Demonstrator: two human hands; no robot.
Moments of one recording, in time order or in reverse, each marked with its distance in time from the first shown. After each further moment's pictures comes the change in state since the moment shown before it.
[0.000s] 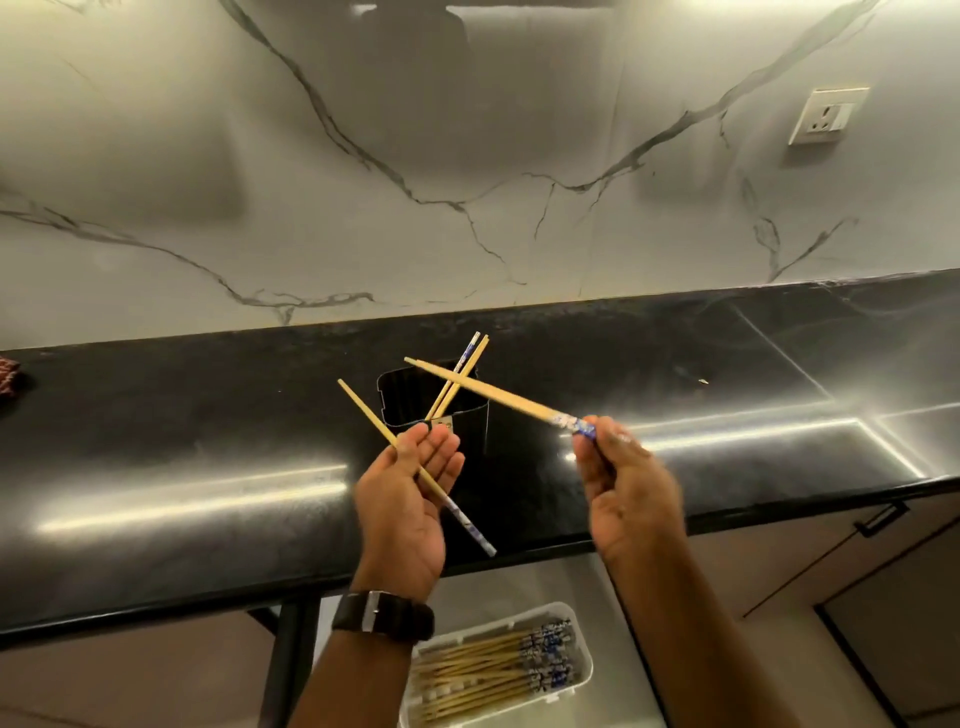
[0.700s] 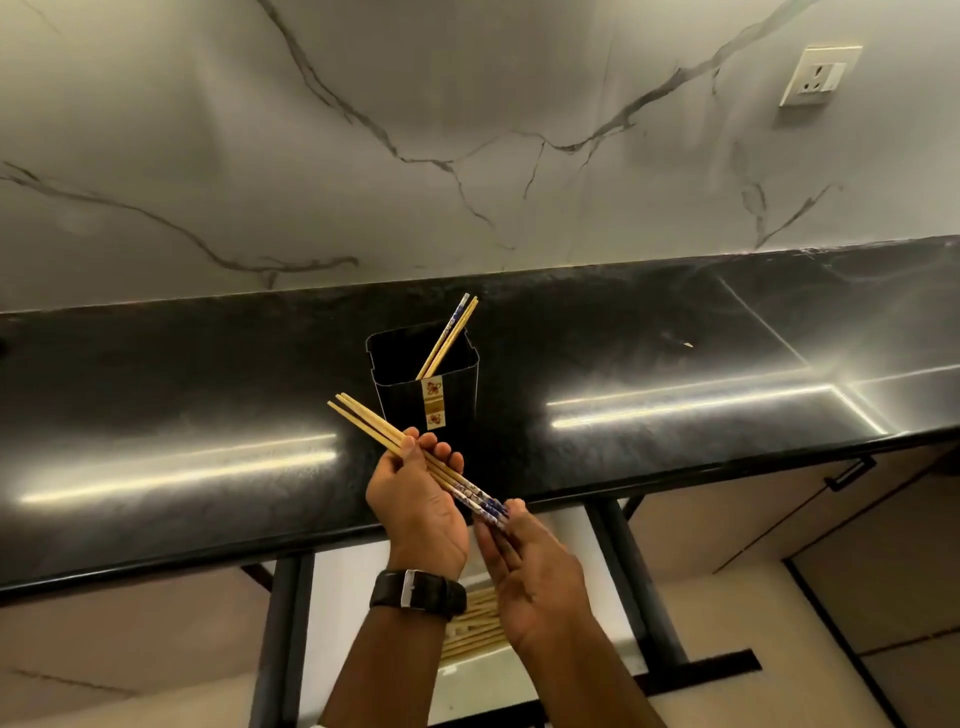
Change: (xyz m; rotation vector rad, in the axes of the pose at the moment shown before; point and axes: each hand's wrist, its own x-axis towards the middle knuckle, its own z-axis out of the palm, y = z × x) left_hand -0.021 -0.043 -0.010 -0.108 0.231 0.022; right_hand -0.064 0.091 -0.059 -0.153 0.114 0.363
